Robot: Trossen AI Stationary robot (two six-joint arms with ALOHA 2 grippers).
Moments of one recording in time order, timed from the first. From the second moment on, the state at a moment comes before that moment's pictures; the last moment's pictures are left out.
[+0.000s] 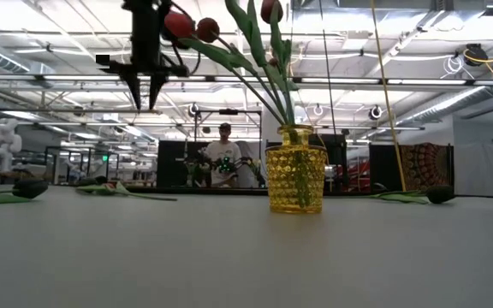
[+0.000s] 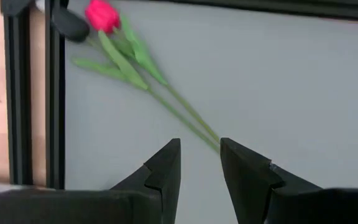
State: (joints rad) left arm 0.69 1.61 1.59 -1.40 -0.16 -0.98; right arm 0.08 1.23 1.54 -0.63 0.28 0.22
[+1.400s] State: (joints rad) left arm 0.86 1.66 1.12 -0.95 -0.01 -1.14; right arm 0.00 1.23 1.54 -0.71 0.26 0.13
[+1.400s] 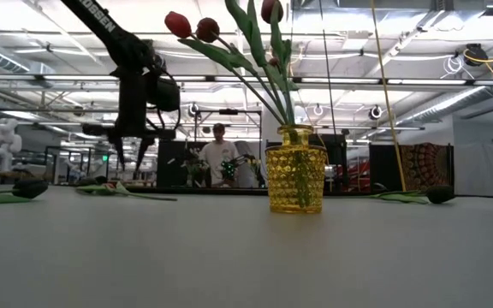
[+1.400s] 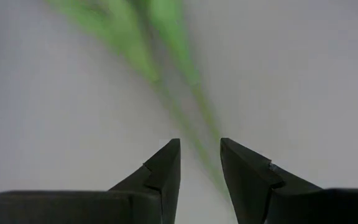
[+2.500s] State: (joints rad) left arm 0.93 1.66 1.01 -0.72 -0.06 -1.20; right arm 0.00 1.23 1.54 -0.72 0.26 0.20
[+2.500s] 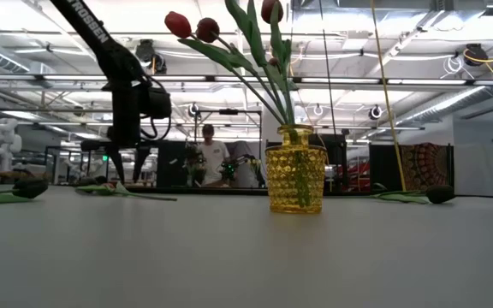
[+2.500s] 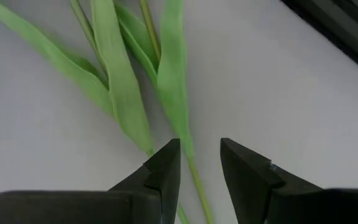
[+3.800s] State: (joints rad) left arm 0.96 1.72 1.01 -0.71 -0.11 -1.19; right arm 0.00 1.23 1.54 -0.72 0.26 0.21
